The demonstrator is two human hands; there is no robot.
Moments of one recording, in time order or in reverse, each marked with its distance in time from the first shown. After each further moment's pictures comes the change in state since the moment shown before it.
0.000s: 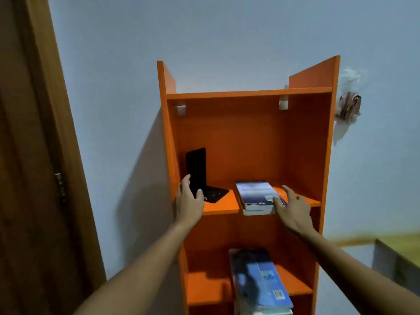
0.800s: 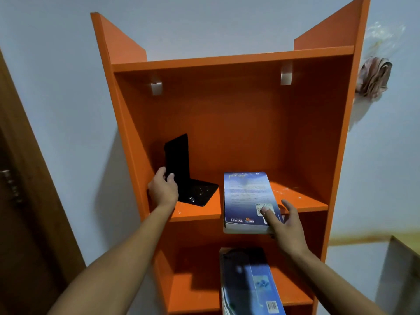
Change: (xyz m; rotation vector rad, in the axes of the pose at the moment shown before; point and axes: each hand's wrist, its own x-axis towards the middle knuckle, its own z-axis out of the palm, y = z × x) left_hand 0.091 -0.047 0.075 0.088 0.334 -0.179; right_hand 0.031 0.058 0.050 0.758 -0.130 0.157
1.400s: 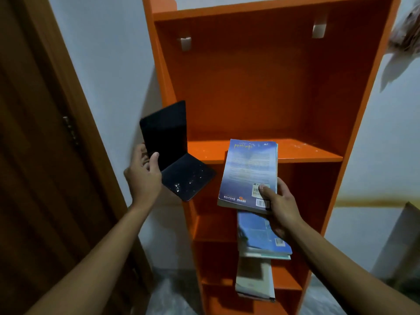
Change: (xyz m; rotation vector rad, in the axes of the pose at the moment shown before) left_hand -0.107 -0.022 -0.182 -0.133 0.064 0.224; right_hand -0.104 0.005 0.029 0.398 -0.217 0.236
